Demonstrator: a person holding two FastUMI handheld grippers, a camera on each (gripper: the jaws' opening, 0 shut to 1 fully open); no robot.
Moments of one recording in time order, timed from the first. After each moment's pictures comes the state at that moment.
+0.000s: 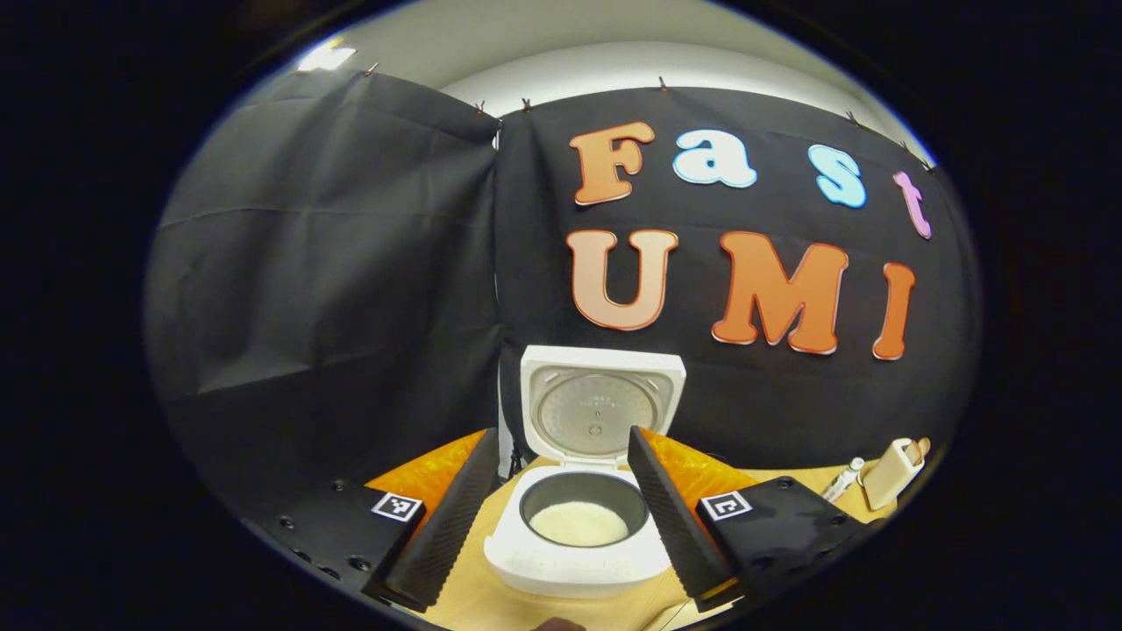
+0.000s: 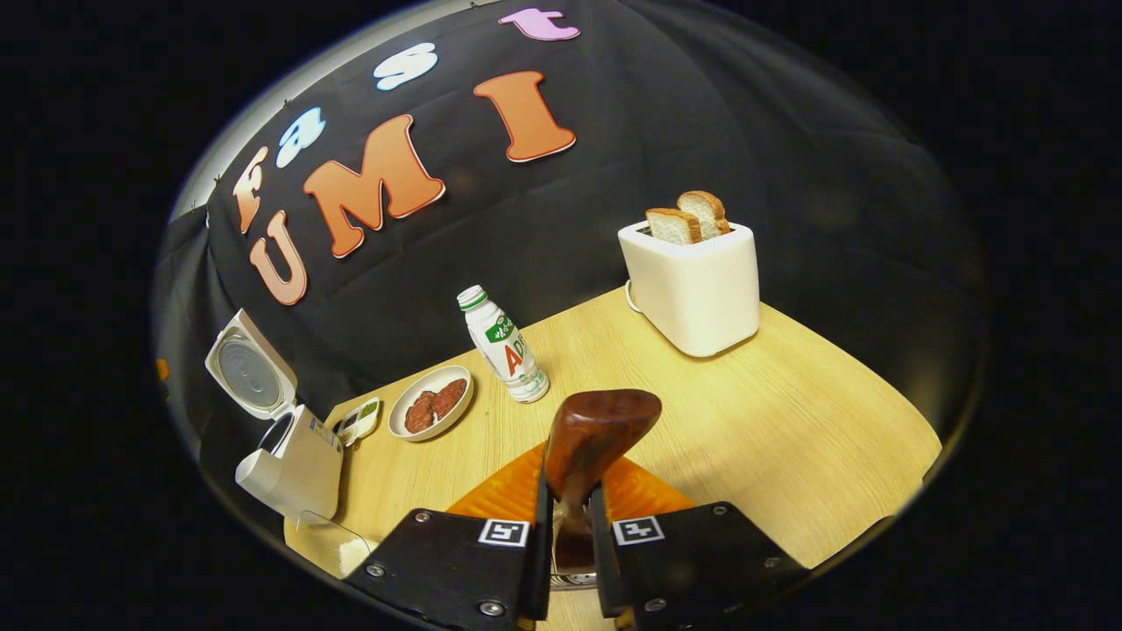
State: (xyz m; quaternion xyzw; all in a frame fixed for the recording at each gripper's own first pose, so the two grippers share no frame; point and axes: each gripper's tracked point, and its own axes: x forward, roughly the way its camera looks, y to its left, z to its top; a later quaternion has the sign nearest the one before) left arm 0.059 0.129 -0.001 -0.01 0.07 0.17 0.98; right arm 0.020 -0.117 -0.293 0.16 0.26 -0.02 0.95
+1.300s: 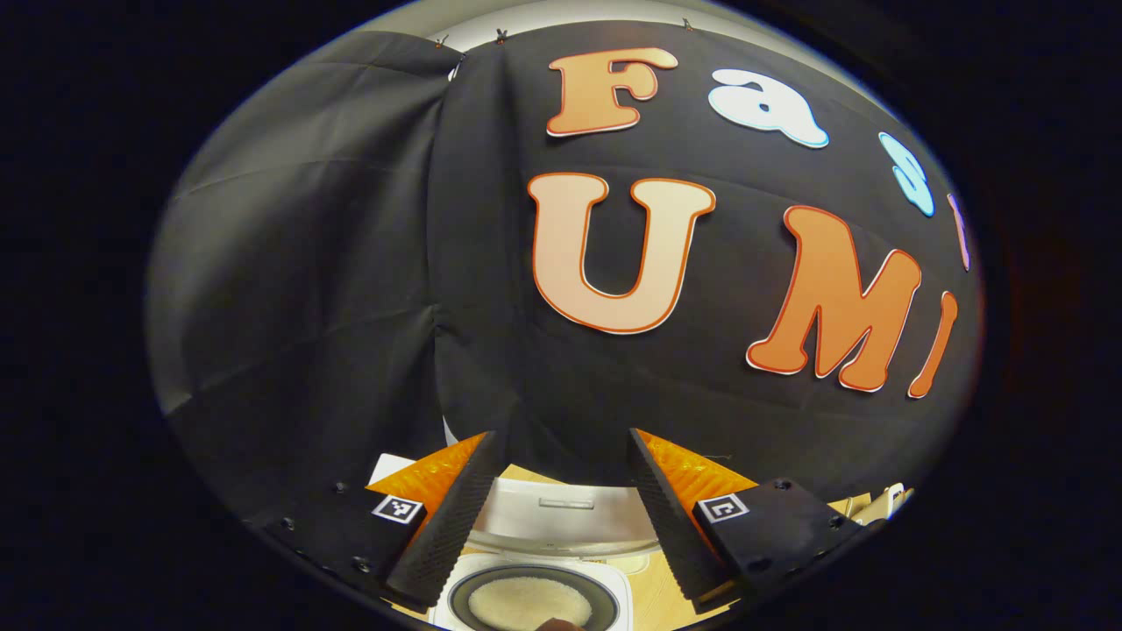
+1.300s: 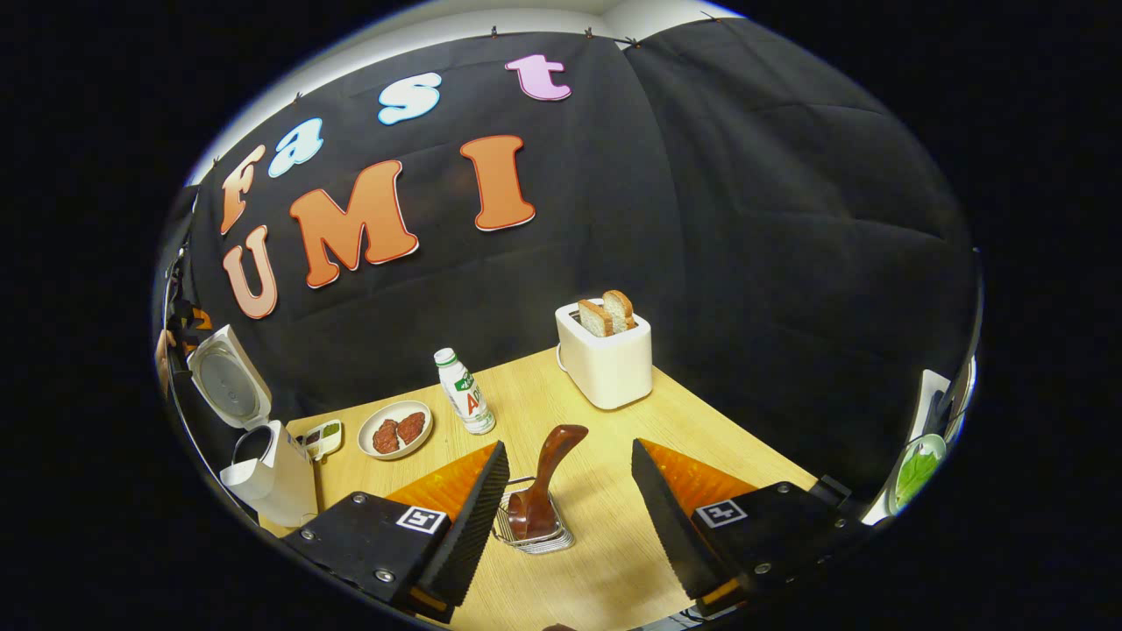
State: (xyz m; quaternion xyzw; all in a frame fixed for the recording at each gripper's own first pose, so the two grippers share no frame) left arm 0.346 0.148 -0.047 -0.02 0.17 0.12 0.98; right arm -0.070 -0.156 -0.173 0.09 0.20 -0.14 0.97
